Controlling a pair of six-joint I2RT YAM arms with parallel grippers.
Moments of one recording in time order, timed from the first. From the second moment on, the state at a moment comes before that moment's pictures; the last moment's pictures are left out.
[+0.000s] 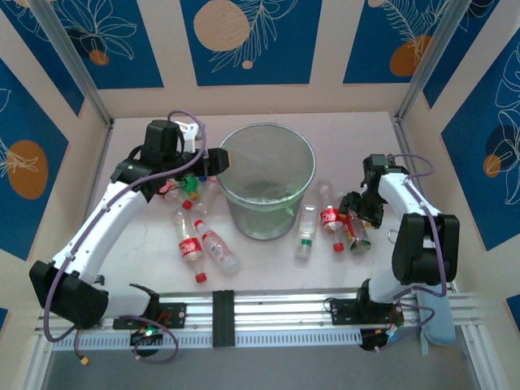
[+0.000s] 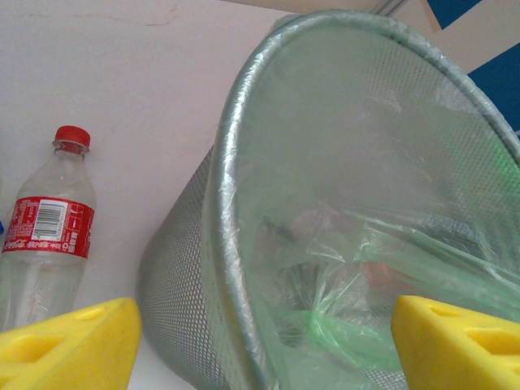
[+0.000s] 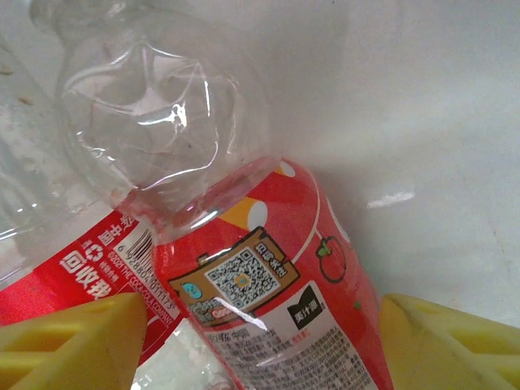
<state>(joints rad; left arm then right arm) -0.40 1.30 1.32 -0.65 0.35 -0.42 -0.05 1.52 1.01 -1.01 -0.09 0.36</state>
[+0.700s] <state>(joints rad) -0.42 1.50 1.53 -0.85 0.35 -0.24 -0.05 1.62 1.00 -0.94 -0.08 0.40</state>
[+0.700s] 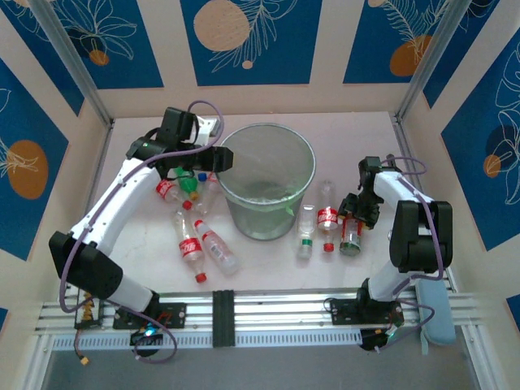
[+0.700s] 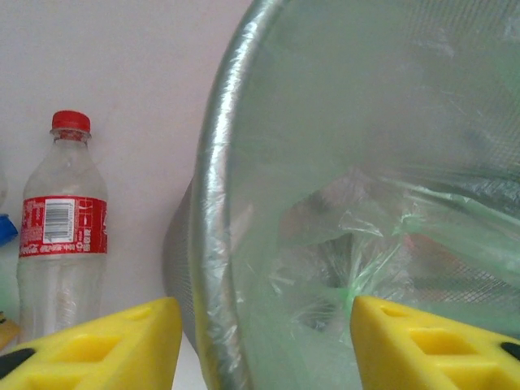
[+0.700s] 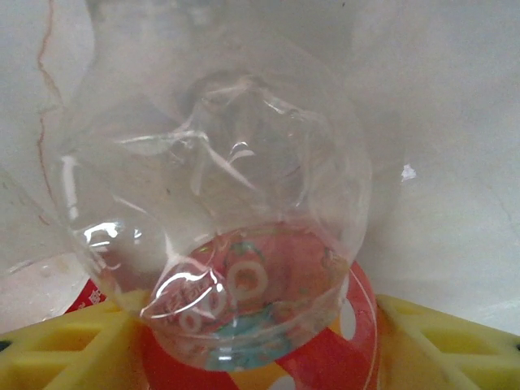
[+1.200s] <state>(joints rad) -0.43 1.50 1.53 -0.86 0.31 -0.23 -0.04 1.51 1.06 -1.00 -0.03 0.39</state>
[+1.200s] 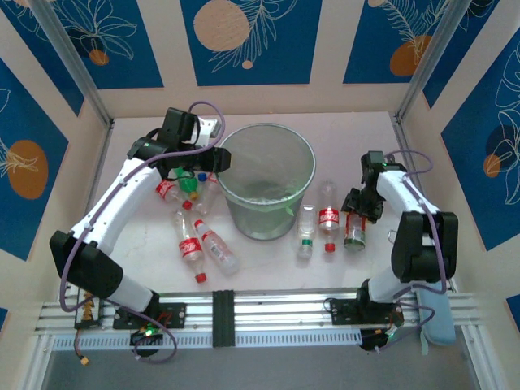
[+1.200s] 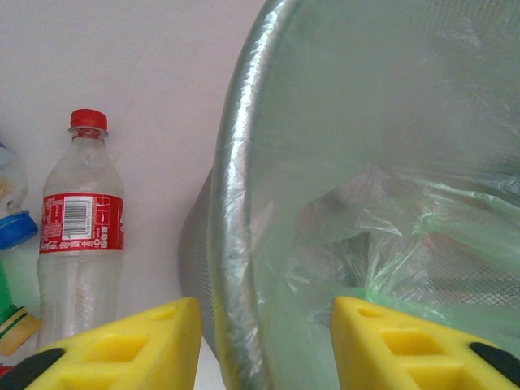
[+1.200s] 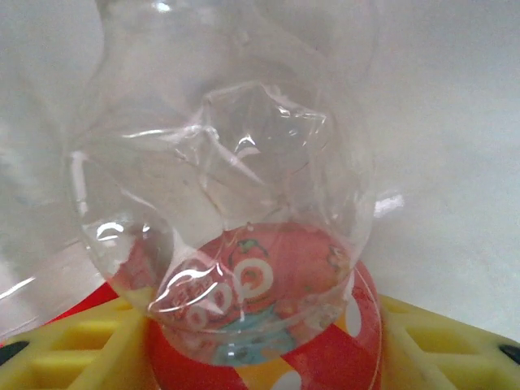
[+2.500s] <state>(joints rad) -0.45 1.52 1.53 -0.77 0.27 -0.32 0.60 1.69 1.89 -1.06 -0.34 0.31</state>
